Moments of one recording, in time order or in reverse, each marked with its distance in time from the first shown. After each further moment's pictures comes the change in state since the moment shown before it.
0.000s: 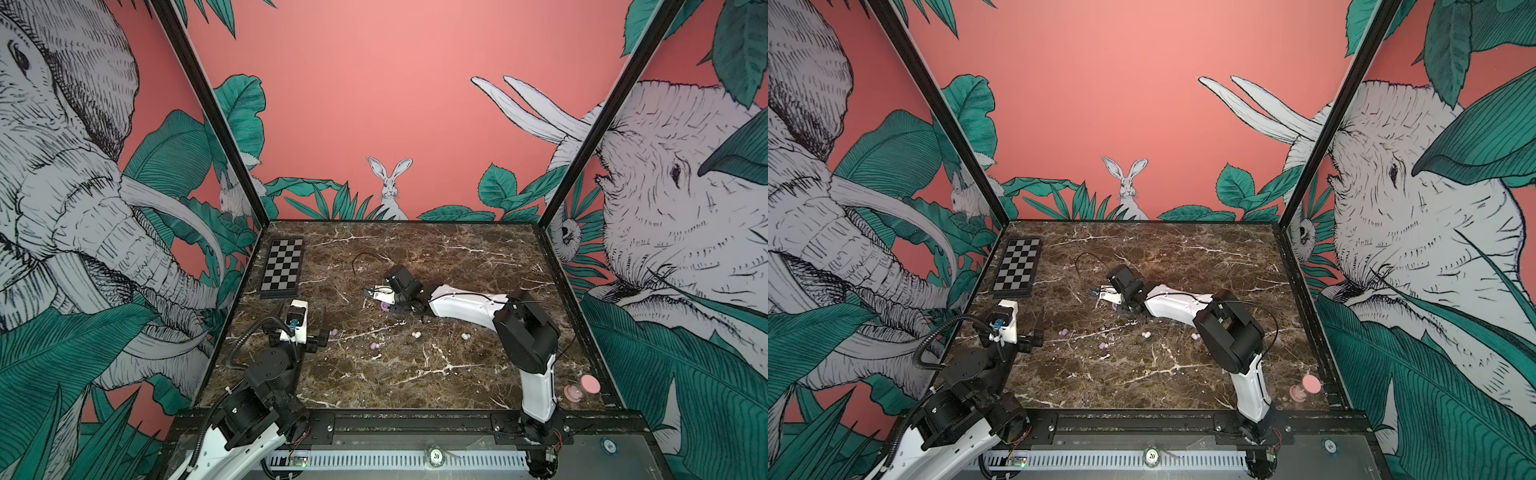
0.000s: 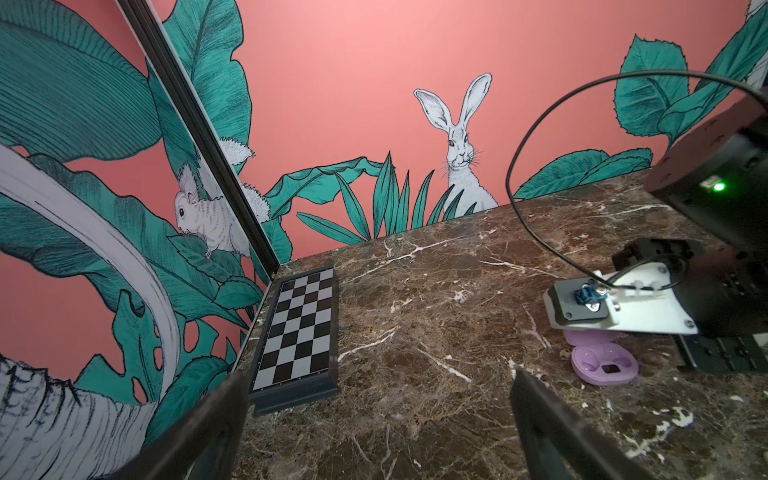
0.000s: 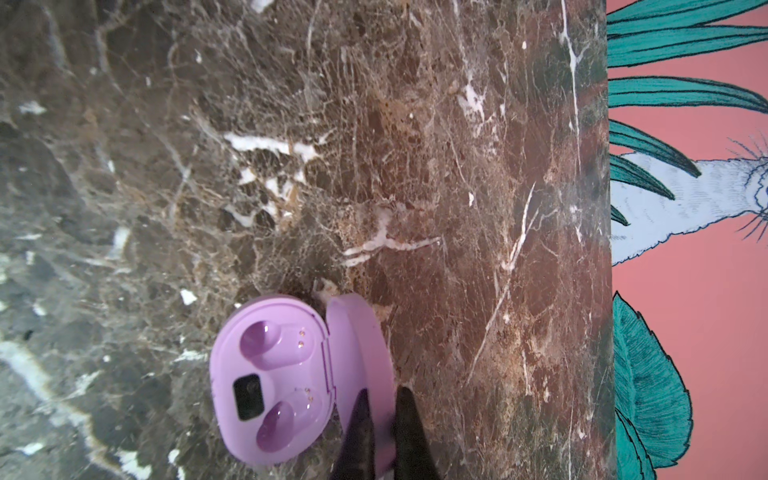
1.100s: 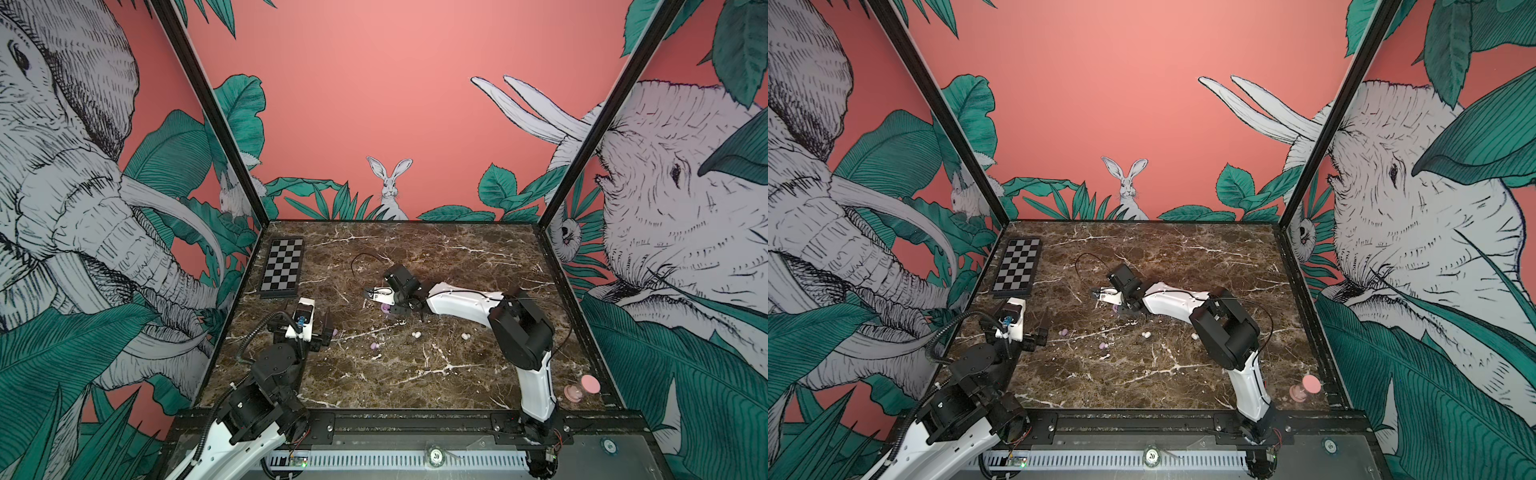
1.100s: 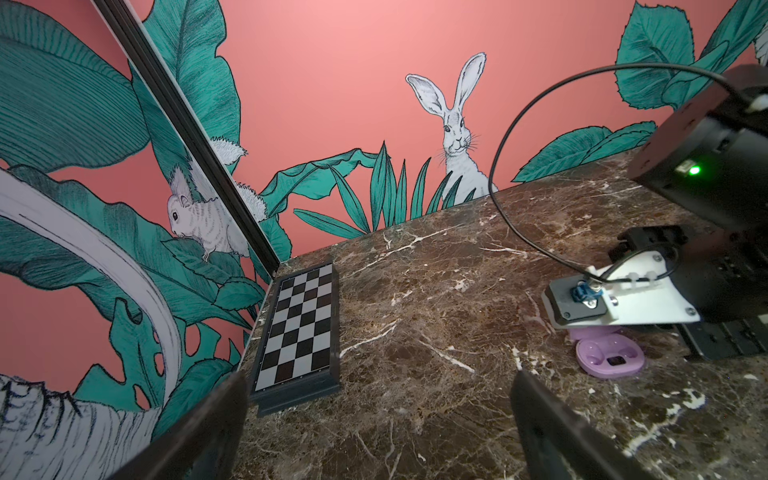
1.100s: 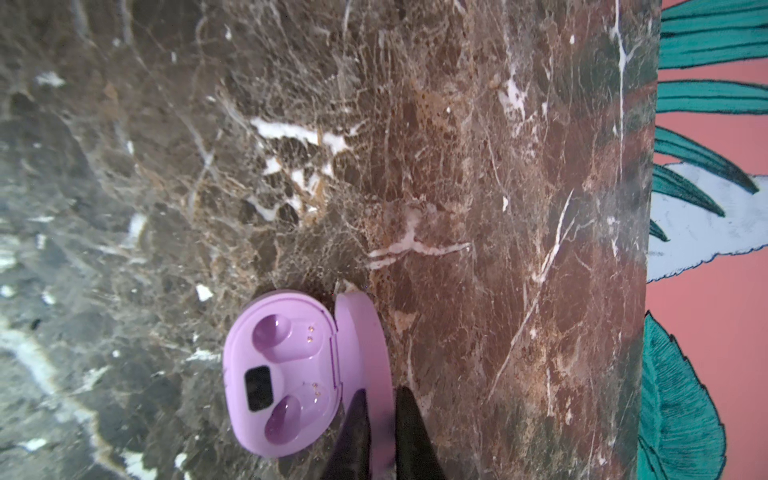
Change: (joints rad) left arm 0.000 0.050 -0.005 0.018 0.006 0.028; right arm -0.008 0.041 0.047 -0.058 -0.040 -0.026
